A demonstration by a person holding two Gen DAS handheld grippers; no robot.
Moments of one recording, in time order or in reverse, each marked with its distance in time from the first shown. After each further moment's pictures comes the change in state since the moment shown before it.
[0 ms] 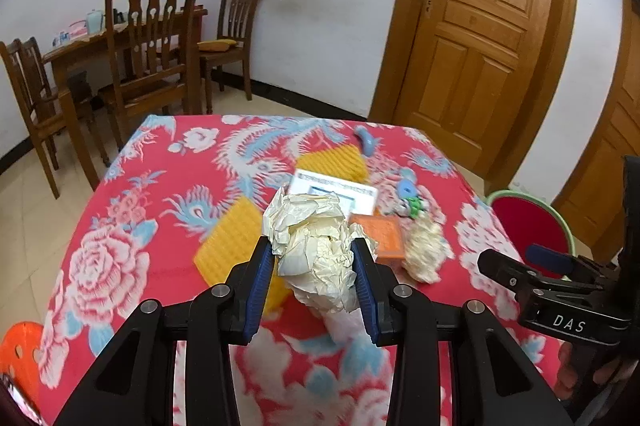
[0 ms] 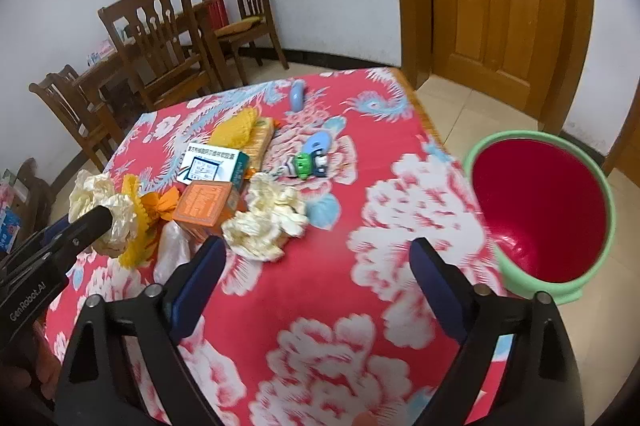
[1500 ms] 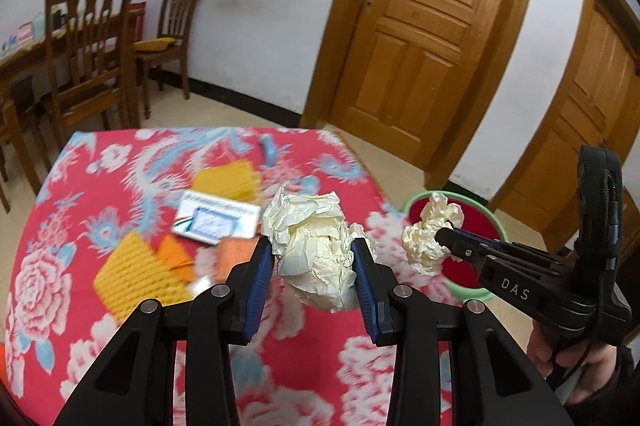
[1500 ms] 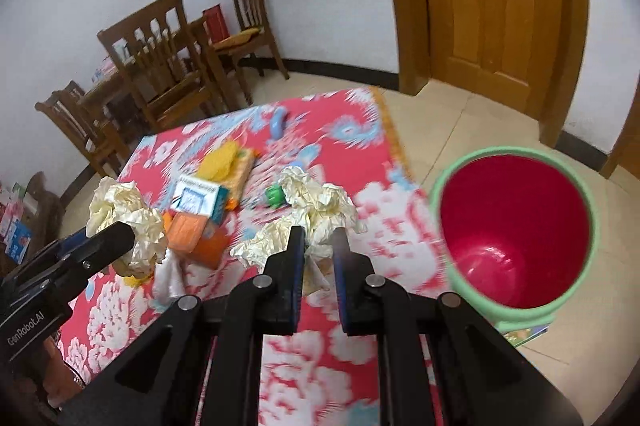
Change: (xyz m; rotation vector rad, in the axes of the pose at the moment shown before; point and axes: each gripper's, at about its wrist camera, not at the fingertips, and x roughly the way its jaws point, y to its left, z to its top) left arm -0.010 -0.082 0.024 0.054 0.029 -0.225; right arm -0.035 -0.053 0.026 0.034 -0.037 0.023
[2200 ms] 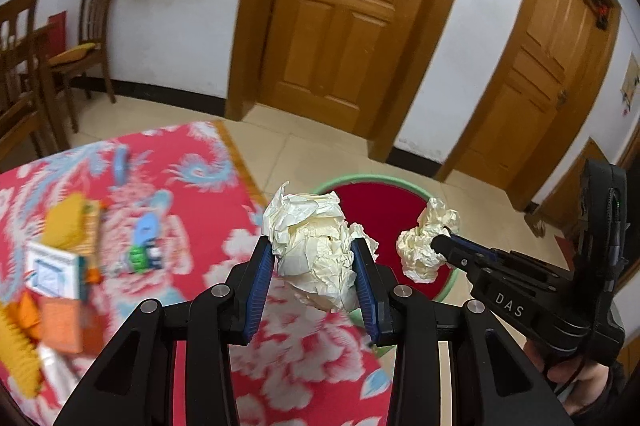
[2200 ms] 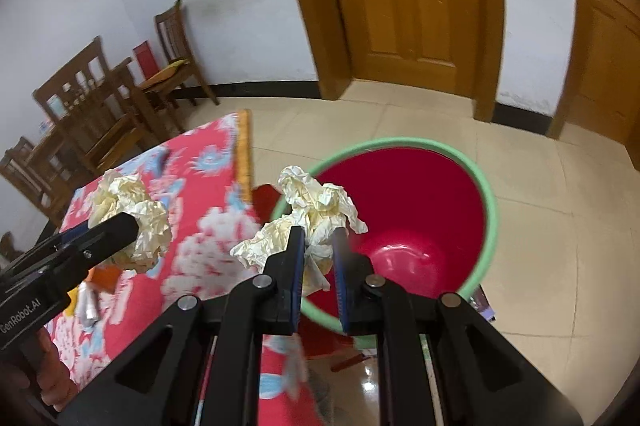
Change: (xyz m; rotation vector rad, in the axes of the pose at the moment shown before) left arm 0.104 -0.130 0.018 0.144 0.114 -0.174; right arm -0.018 -0.141 -0.002 0.187 -0.035 -0.169
